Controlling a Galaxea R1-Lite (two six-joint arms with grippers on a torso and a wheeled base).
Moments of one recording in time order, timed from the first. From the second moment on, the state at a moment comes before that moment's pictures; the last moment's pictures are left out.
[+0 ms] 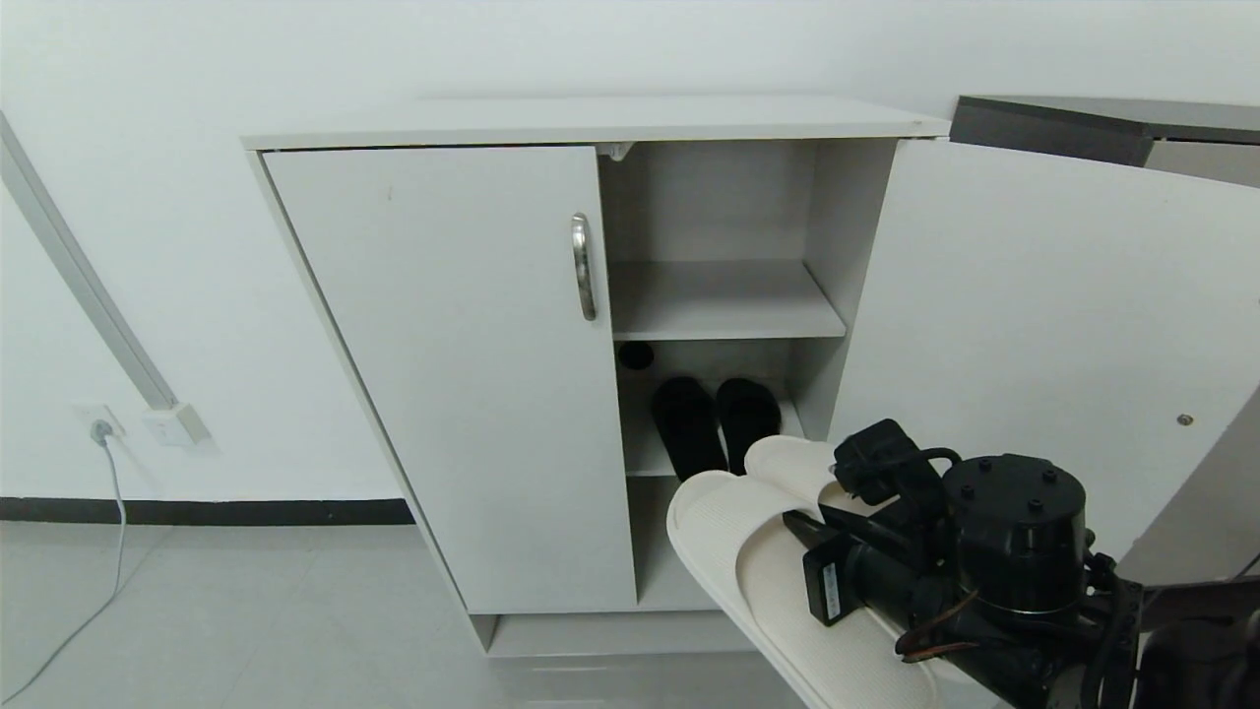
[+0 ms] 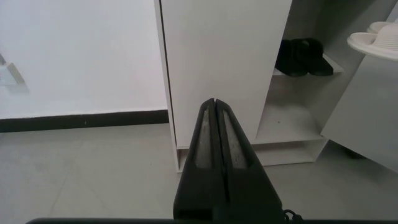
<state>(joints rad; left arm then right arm) 0.00 0.00 0.00 0.00 -0.02 0.01 0.80 1.78 -0.53 -0.97 -0.28 0.05</state>
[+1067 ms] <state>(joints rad) 0.00 0.00 0.00 0.00 -0.02 0.01 0.90 1.97 -1.40 -0.36 -0.84 0.21</state>
